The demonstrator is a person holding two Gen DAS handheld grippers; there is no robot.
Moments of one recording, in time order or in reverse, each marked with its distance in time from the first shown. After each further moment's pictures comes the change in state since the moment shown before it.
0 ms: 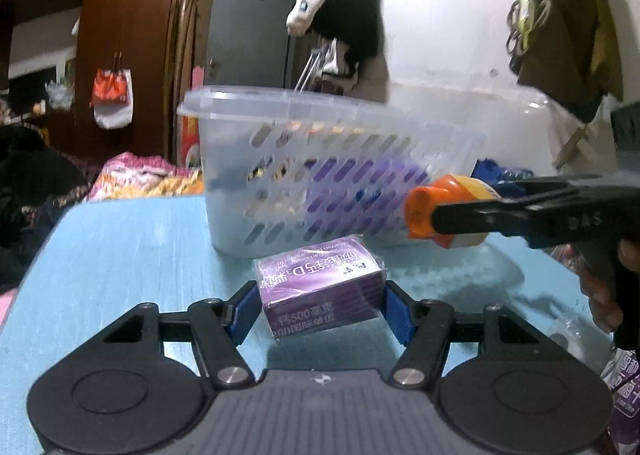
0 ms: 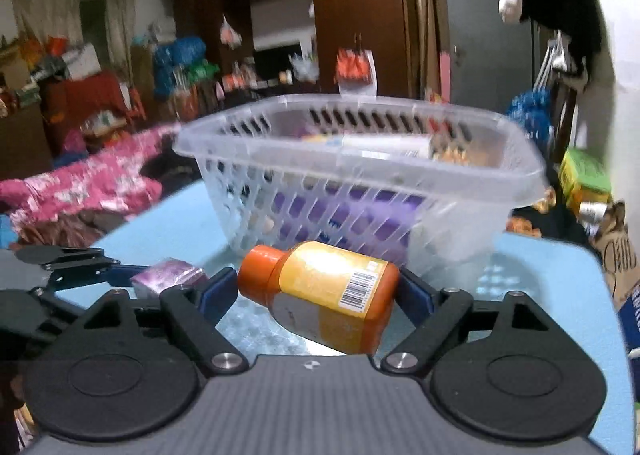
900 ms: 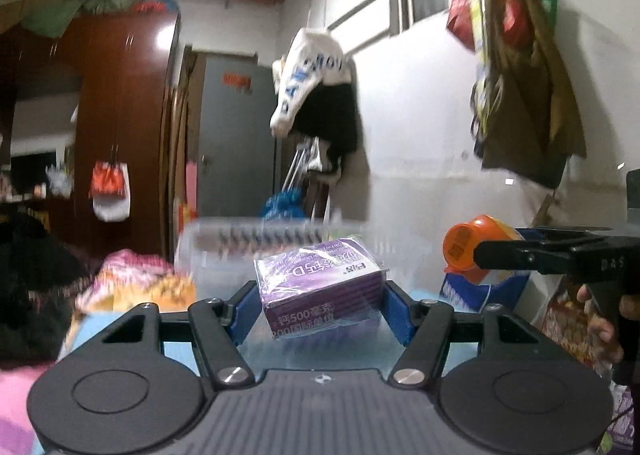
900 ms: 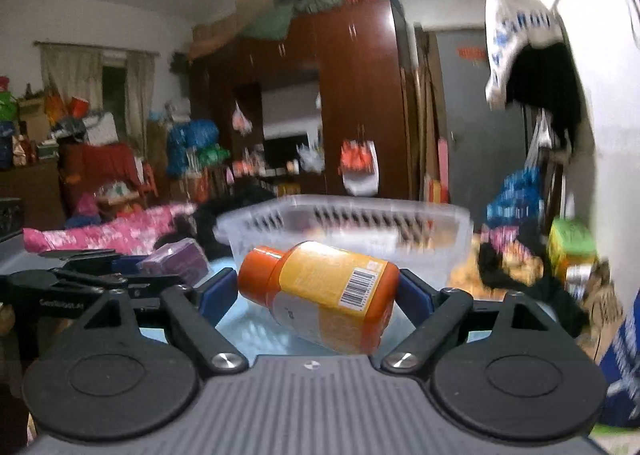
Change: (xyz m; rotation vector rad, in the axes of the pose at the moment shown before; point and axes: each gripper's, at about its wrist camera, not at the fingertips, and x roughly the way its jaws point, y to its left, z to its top) left arm -0.062 -0.025 0.045 0.067 -0.288 -0.013; right arm -0.082 0.006 0.000 -0.030 -0.292 0.009
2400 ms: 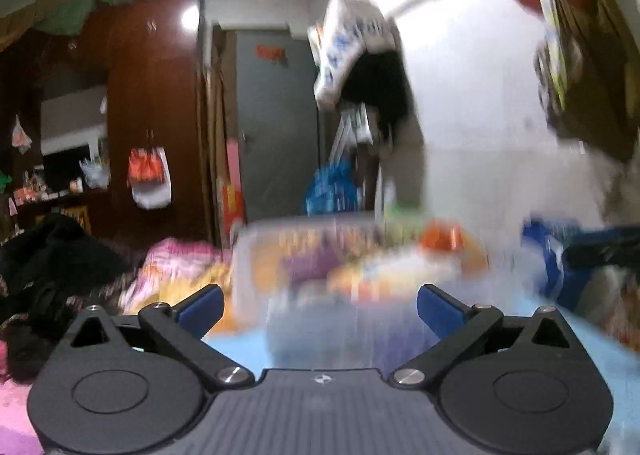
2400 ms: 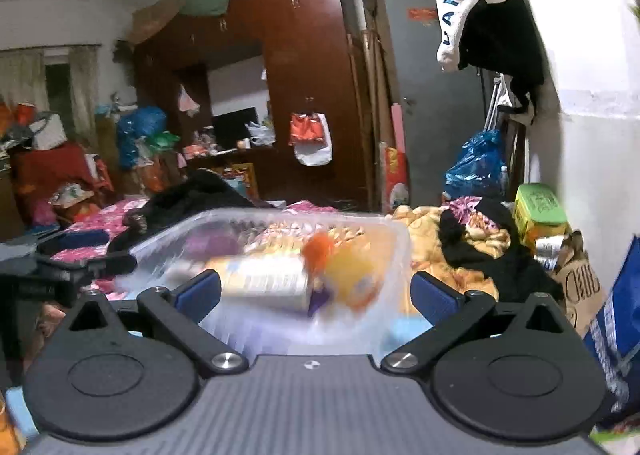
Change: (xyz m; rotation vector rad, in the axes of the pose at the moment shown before) left arm 0.076 0.043 0.019 0.052 0.156 0.150; right arm 0.065 -0.069 0.026 0.123 0.127 -0.118
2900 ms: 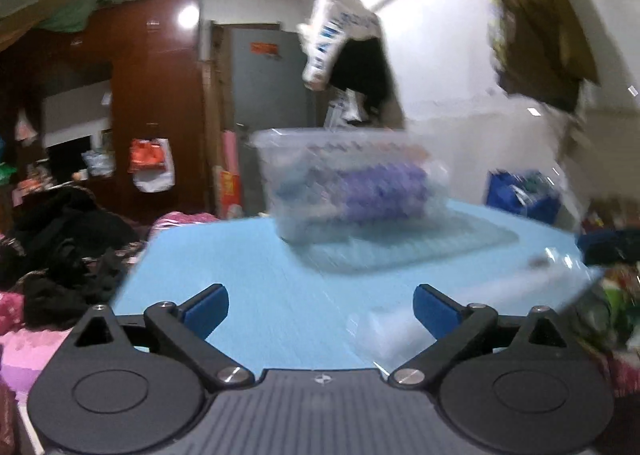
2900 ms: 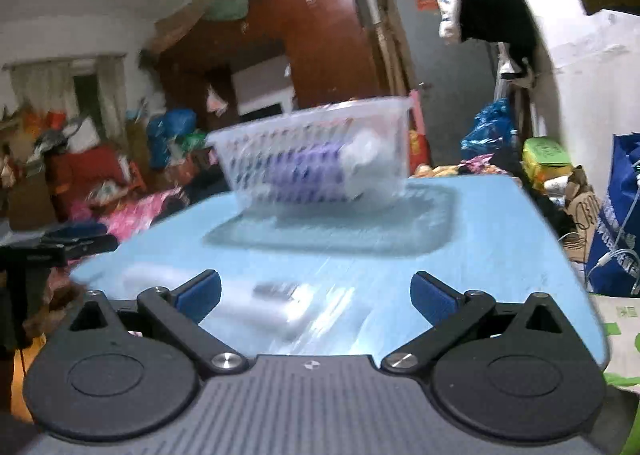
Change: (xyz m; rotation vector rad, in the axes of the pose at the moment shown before) left arm -0.110 -0.011 -0.132 0.028 -0.015 -0.039; right arm -0.097 0.023 -0.145 0.026 0.000 0.090
